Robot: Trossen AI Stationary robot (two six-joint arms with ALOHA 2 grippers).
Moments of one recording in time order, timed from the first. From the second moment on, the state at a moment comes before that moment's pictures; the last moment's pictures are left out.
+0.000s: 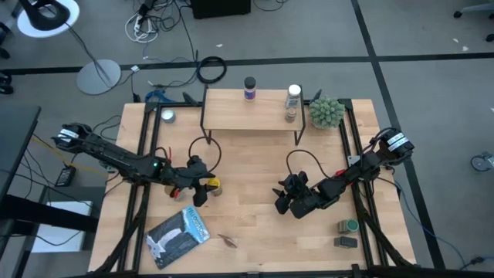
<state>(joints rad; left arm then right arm) -0.30 1.12 0.51 -0.06 -0.31 -0.53 0.50 1.67 0.66 0.07 0.79 1.05</state>
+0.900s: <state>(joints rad) -0.29 1.12 0.51 0.06 -0.39 -0.50 0.50 1.67 0.66 0.08 0.79 1.05</state>
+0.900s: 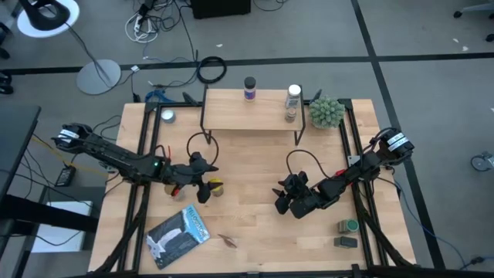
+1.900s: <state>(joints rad) -0.30 1.31 0.51 0.06 -0.32 -0.60 0.50 1.67 0.66 0.08 0.78 1.05</state>
